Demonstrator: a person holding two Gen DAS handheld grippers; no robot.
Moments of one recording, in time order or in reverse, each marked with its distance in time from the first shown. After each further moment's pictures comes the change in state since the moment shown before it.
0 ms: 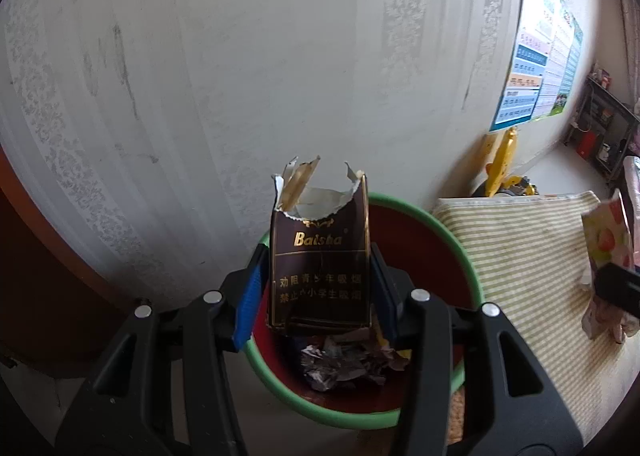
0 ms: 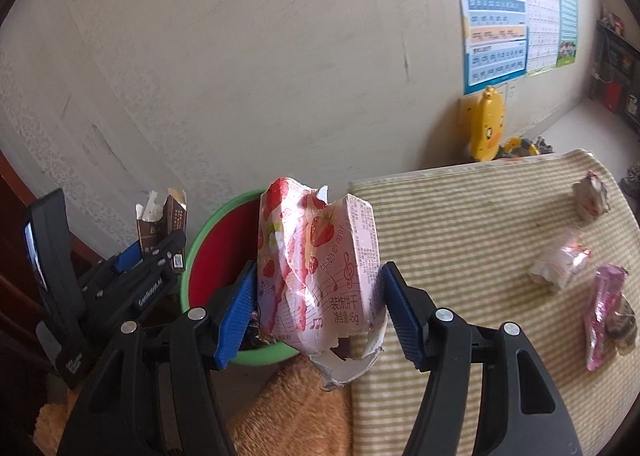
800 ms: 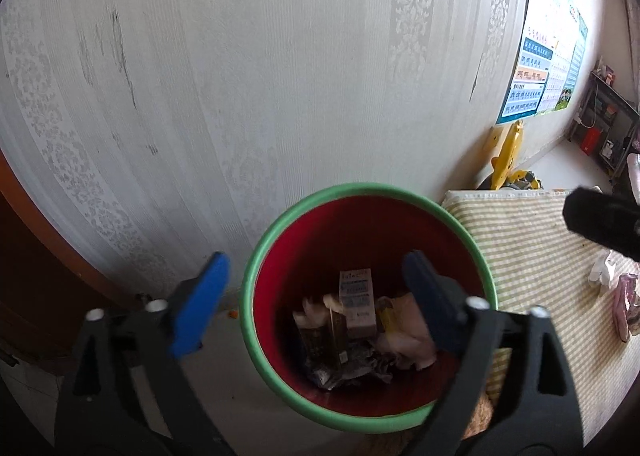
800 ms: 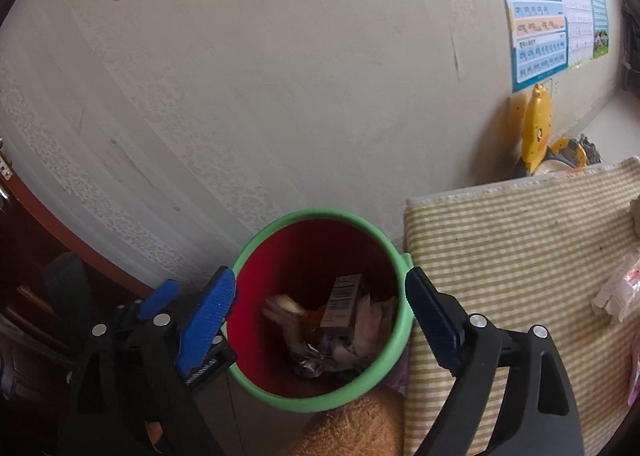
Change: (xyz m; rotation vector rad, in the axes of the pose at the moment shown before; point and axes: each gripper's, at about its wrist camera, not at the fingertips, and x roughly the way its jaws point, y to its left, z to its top) left arm 0.011 0.002 -0.001 0.006 0.014 0.004; right arm 0.038 0.013 0.031 0.022 0.006 0.142
